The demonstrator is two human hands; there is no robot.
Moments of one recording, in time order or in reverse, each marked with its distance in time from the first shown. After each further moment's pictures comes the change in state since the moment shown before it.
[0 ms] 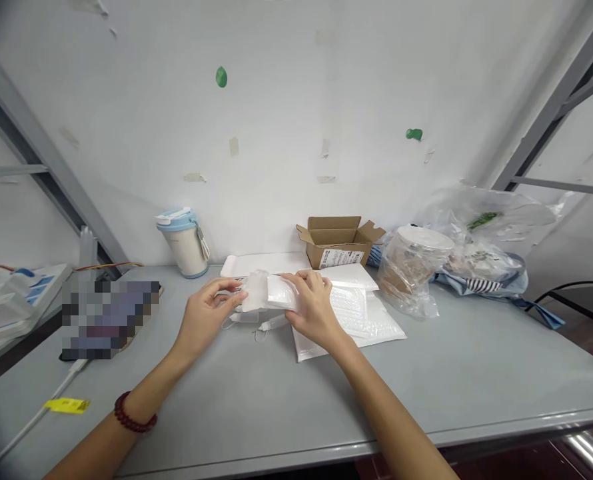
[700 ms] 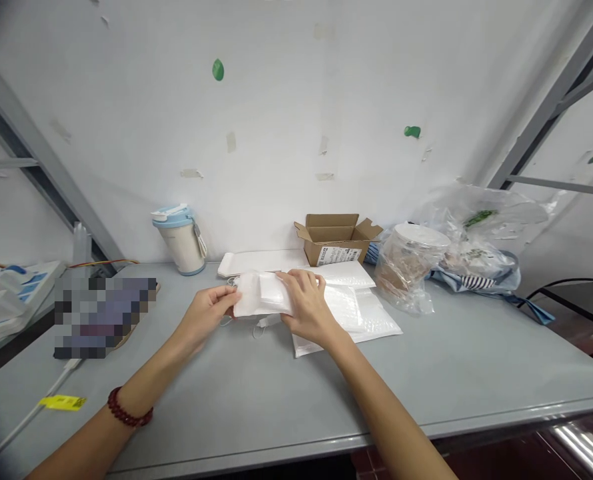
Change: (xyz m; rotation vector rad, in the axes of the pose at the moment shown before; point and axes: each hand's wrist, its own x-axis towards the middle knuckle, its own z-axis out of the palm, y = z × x) left_hand 0.001 0.009 0.000 -0.187 -0.195 -0.324; right_hand -0.001 0.000 0.003 -0.080 -0.095 -0.080
